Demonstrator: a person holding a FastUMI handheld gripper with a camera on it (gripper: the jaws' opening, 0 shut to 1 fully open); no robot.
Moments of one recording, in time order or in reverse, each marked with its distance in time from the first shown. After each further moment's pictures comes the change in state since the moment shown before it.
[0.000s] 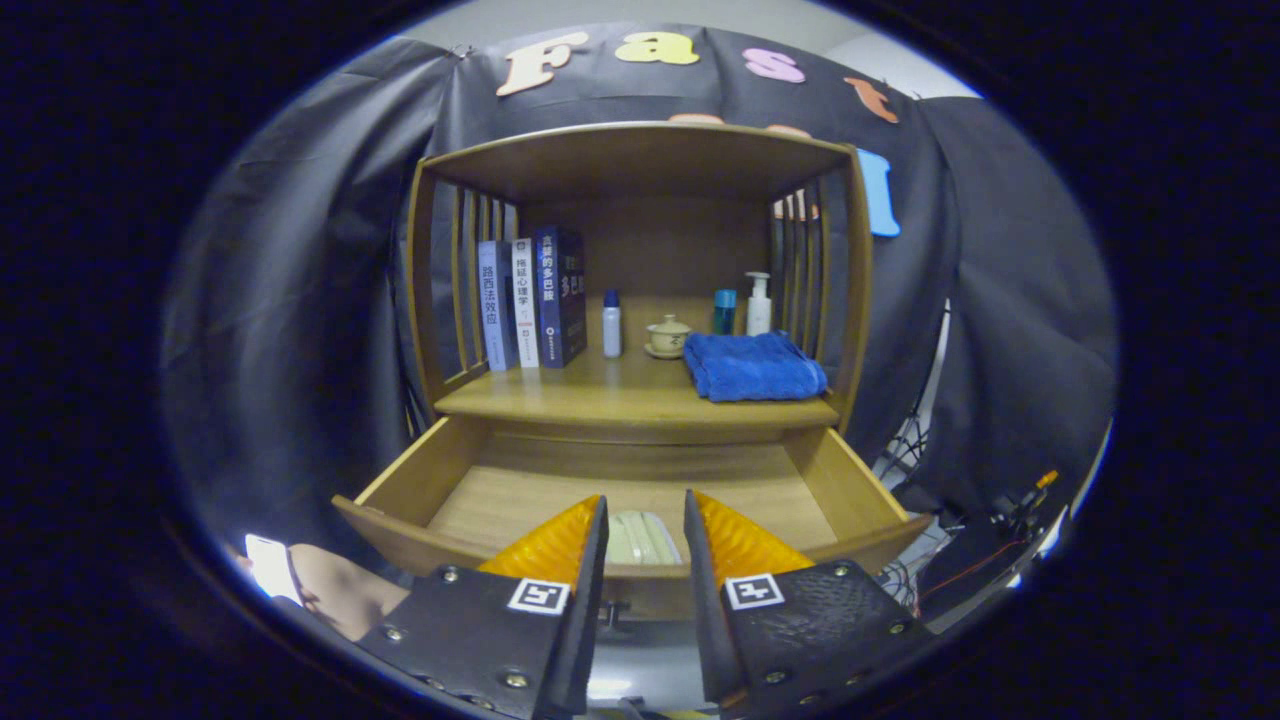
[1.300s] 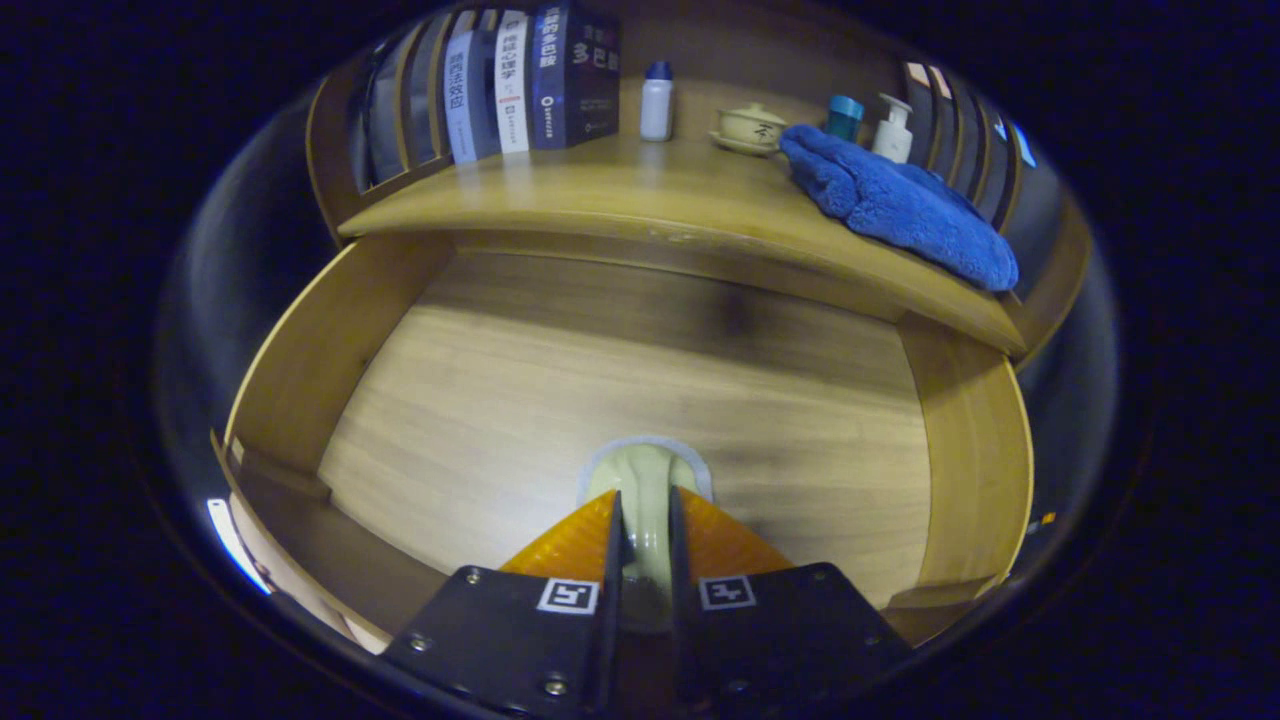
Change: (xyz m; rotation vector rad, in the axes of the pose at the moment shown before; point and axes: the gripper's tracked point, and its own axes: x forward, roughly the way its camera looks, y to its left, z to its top) arm 0.135 0.002 -0.119 -0.107 0.550 0.059
